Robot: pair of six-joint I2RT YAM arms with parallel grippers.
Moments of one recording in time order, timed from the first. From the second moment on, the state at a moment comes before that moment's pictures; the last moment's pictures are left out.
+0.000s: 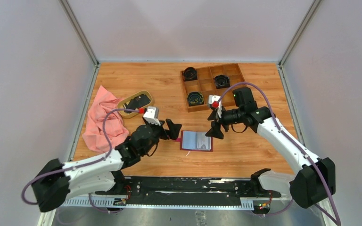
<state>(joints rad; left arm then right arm) -0.90 1.07 0.36 0.48 -0.36 -0.56 0.42 1.18 0.94 -0.59 -0.84 -0.62</state>
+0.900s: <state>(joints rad) -0.17 1.53 1.18 -0.50 -0.11 0.04 0.31 1.45 1.07 -0.76 -0.78 -0.73</state>
